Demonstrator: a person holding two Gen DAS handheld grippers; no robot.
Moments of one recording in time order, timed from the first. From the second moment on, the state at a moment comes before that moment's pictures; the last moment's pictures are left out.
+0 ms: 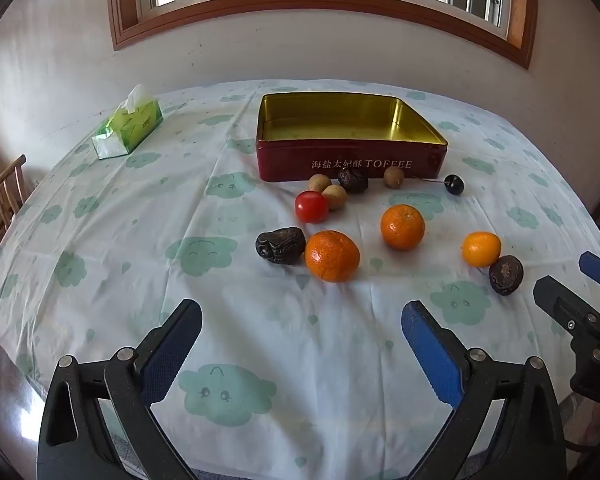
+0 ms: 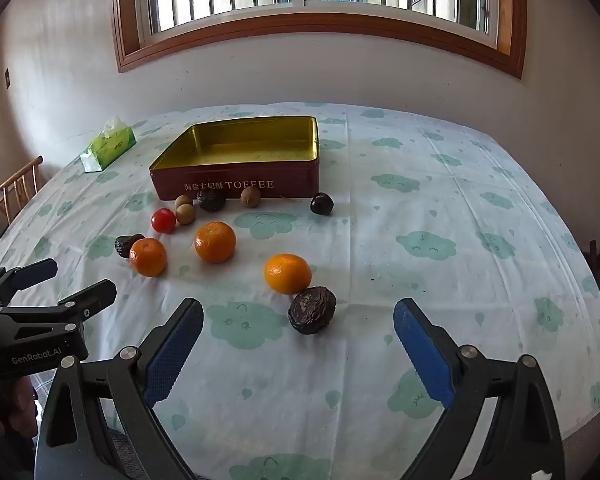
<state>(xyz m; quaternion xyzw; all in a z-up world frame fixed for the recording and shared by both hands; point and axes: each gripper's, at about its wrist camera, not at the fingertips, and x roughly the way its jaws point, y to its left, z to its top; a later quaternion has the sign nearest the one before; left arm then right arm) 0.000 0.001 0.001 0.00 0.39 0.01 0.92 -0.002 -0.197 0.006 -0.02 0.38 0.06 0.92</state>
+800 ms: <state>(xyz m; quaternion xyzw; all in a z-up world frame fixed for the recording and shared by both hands) -0.003 -0.009 -0.007 -0.01 0.43 -0.01 0.90 -0.003 -0.199 -0.011 0.02 0.43 0.06 0.90</state>
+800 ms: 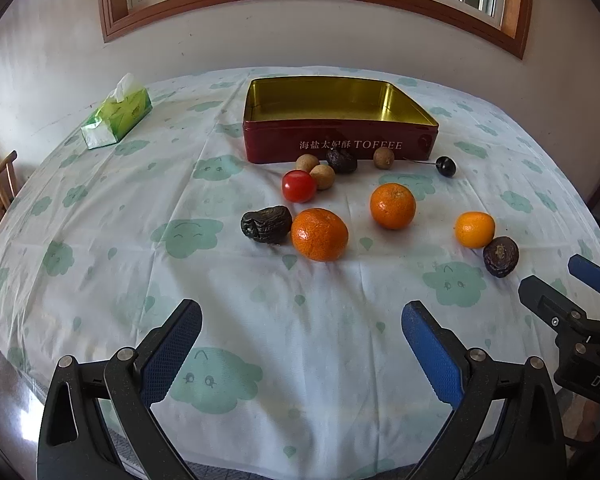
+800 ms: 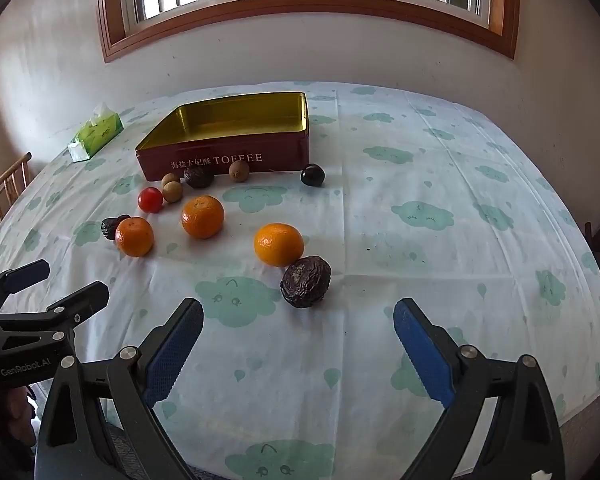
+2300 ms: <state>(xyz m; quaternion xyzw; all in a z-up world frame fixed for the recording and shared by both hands) -0.006 -0.008 -0.016 0.00 0.44 0.00 0.90 -0.006 -0.202 -0.020 0.02 0.44 0.05 0.90</state>
